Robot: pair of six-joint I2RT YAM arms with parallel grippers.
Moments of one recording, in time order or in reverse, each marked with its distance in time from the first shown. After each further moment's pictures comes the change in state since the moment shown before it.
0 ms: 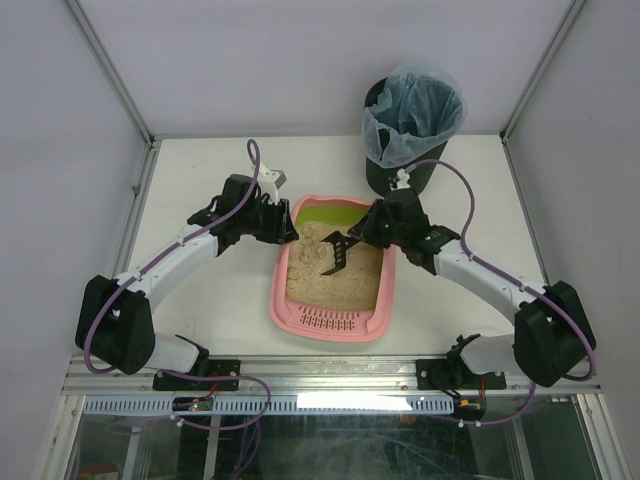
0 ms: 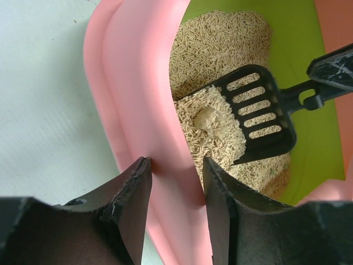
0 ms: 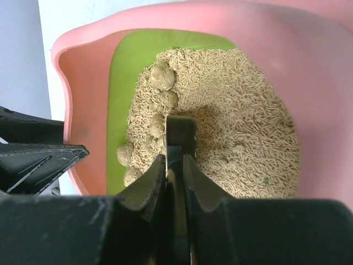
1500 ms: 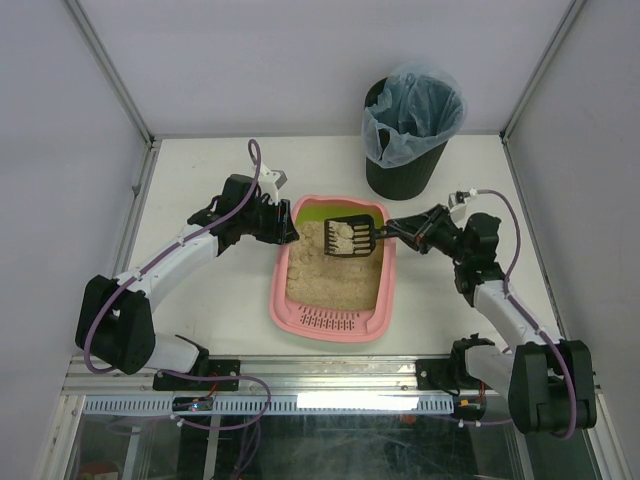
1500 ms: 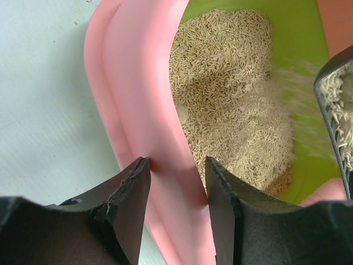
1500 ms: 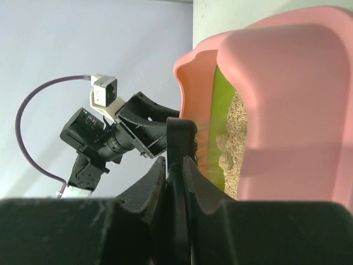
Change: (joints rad) left arm 0.000 0.000 0.000 0.000 -0.002 0.016; right arm -0.505 -0.306 -0.446 0.586 -0.663 0.433
